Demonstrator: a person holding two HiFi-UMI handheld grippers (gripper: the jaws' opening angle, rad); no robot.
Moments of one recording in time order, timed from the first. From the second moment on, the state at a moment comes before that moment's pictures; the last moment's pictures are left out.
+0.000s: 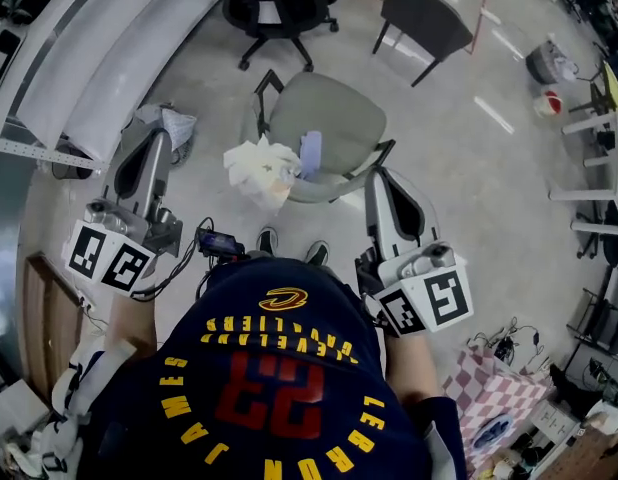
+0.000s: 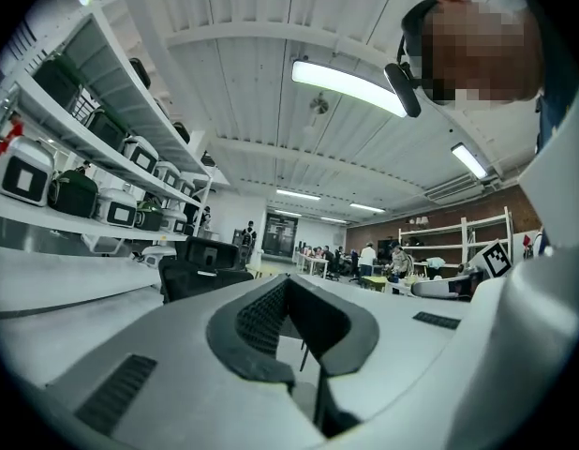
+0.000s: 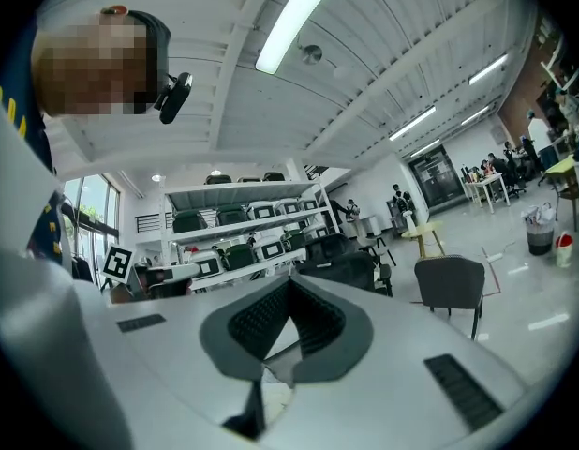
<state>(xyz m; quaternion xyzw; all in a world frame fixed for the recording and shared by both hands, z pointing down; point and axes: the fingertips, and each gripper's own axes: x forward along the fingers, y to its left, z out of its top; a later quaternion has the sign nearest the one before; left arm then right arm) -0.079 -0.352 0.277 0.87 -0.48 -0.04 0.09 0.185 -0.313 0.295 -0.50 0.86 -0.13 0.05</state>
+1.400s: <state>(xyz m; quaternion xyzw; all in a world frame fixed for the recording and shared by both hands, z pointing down) -0.108 -0.367 0.317 0.85 -0.51 -0.03 0.12 0.164 -0.303 0.328 -0.49 0.86 -0.16 0.02</state>
